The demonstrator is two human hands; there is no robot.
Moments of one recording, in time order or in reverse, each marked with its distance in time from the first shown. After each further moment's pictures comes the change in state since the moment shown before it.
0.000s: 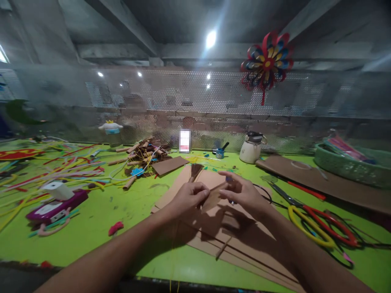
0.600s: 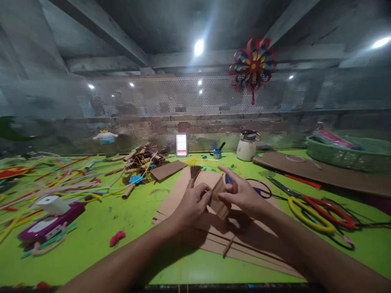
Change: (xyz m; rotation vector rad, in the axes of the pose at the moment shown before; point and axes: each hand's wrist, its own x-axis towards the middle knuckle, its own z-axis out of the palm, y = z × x) left_hand -0.004 -0.005 0.011 0.303 0.115 0.142; right_hand -0.006 -0.001 0.015 0.143 -0.036 0.008
